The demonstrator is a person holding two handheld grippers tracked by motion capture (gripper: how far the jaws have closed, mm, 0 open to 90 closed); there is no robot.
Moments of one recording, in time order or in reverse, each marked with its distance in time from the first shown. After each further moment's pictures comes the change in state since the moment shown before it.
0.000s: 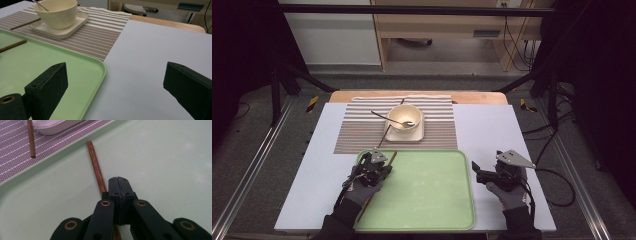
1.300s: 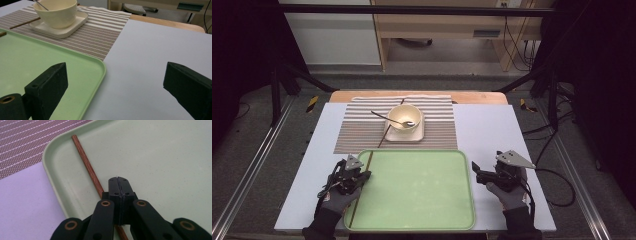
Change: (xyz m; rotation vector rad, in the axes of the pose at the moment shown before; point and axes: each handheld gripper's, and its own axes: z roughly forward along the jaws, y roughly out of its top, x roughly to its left) left arm 0.029 -0.040 -0.036 -0.006 0.057 -0.079; right arm 0.001 -0.001 0.000 0.004 -0.003 -0.005
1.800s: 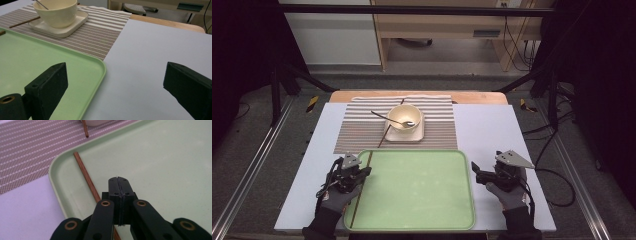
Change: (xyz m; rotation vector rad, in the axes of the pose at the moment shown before) left arm -0.001 0.010 -0.013 -0.098 -0.008 -0.014; right arm 0.001 0.000 0.001 0.001 0.000 -0.003
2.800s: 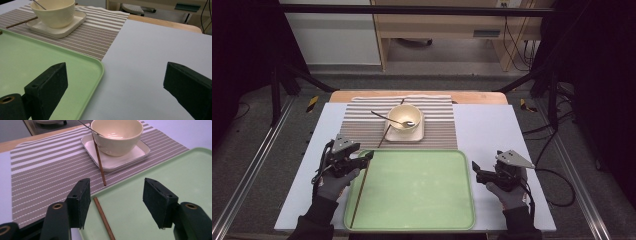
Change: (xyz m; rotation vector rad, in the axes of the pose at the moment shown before) left arm 0.018 0.045 -0.013 -0.147 0.053 -0.022; right arm -0.001 0.000 0.000 -0.001 -0.015 -0.003
